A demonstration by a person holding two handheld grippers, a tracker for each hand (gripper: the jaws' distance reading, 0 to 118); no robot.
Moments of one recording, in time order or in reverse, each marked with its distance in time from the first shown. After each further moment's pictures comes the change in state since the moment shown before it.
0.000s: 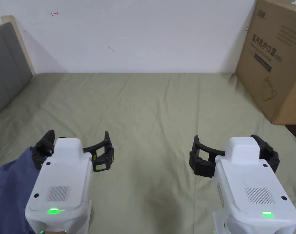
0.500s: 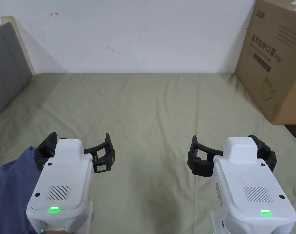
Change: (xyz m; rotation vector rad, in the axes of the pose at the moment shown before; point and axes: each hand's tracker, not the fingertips) left arm -0.006 -0.005 0.000 -0.021 -0.010 0.070; right arm -0.009 0.004 0.006 0.019 0.006 0.033
